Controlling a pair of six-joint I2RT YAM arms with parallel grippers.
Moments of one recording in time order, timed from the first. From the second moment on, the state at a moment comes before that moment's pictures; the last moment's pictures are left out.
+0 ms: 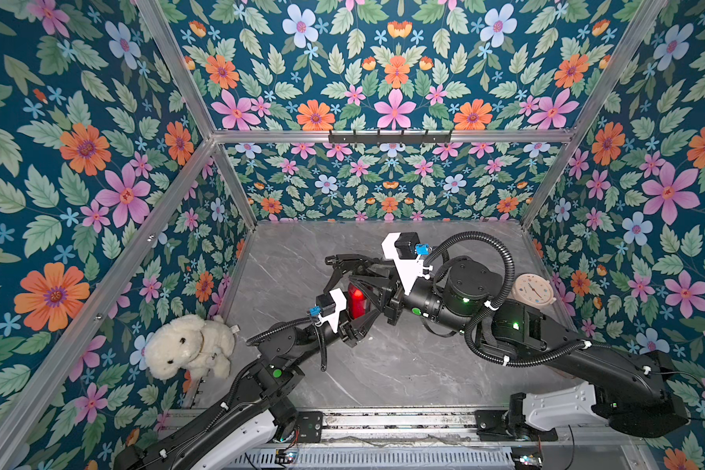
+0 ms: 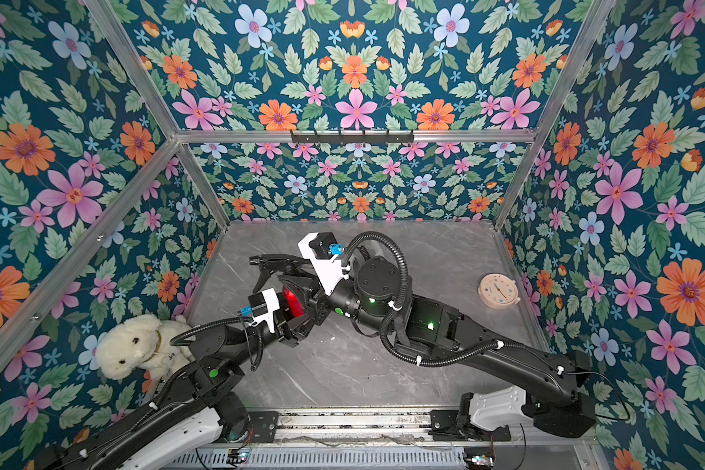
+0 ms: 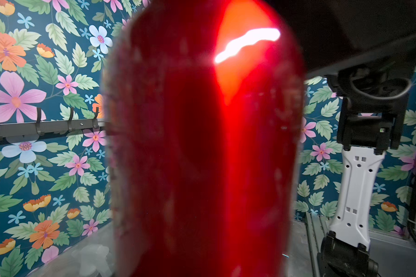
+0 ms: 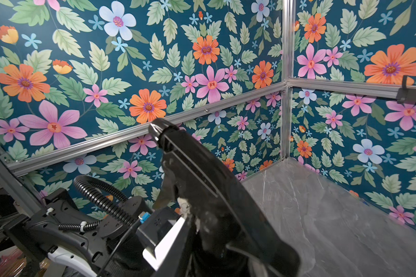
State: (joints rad) left arm -0.84 0.66 0.49 0.51 0.25 -0.07; right arm 1.22 1.31 1.53 -0.21 0.12 0.16
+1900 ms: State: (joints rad) left arm -0.84 0.76 0.58 0.46 0.34 -0.04; right arm 0.88 1.22 1.73 -0.63 -0.45 0.05
